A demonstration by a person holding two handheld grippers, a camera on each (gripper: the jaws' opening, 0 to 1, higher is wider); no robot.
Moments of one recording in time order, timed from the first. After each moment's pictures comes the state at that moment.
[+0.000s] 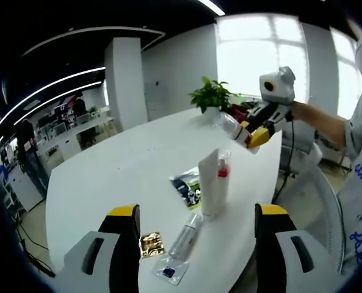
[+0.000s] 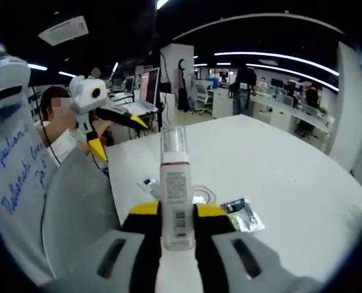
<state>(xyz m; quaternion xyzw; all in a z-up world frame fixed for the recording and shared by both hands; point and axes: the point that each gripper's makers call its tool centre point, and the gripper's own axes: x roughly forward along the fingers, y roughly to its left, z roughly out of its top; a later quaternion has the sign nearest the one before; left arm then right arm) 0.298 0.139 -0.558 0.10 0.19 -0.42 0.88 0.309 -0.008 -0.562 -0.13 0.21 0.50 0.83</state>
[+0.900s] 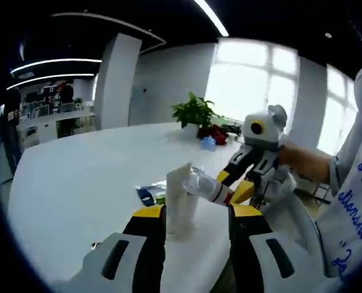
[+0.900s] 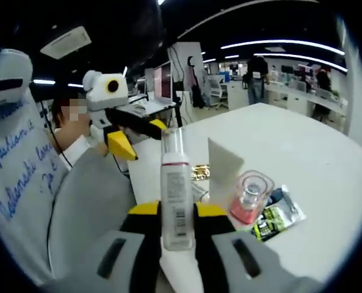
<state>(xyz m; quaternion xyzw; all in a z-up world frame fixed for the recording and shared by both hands) 0.285 0.093 -0.566 -0.05 0.19 -0.50 0.85 0.274 0.039 -0.600 -0.08 0.24 0.55 0.80</state>
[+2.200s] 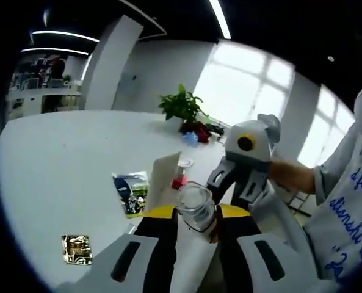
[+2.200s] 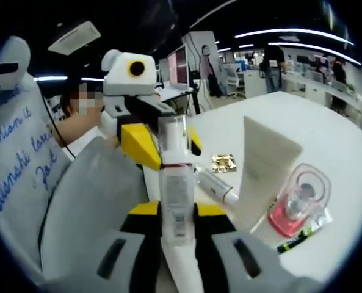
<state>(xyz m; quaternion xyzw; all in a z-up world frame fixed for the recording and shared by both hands) 0.283 0.073 -0.583 -0.08 0.23 -0.55 0.80 0.260 0.078 -0.637 -0.09 0.28 0.60 0.75</state>
